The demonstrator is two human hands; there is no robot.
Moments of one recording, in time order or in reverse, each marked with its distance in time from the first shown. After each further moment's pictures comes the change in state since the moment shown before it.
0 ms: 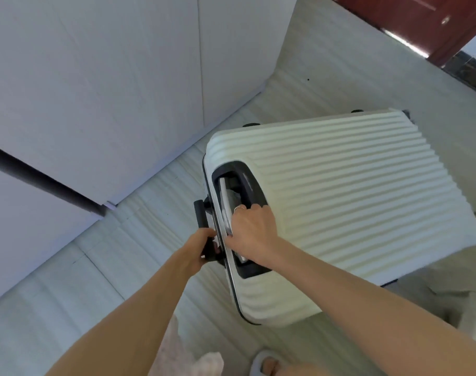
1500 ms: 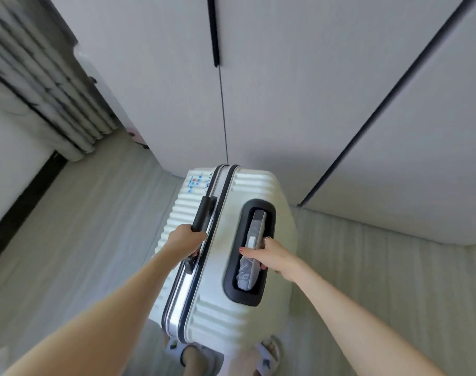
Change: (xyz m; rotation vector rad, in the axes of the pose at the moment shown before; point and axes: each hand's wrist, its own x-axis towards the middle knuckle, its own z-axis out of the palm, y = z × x) left_hand -0.576 -0.162 -0.209 -0.168 0.797 0.072; right_hand -0.307 -0.278 -0.239 0.487 -0.835 -0.323
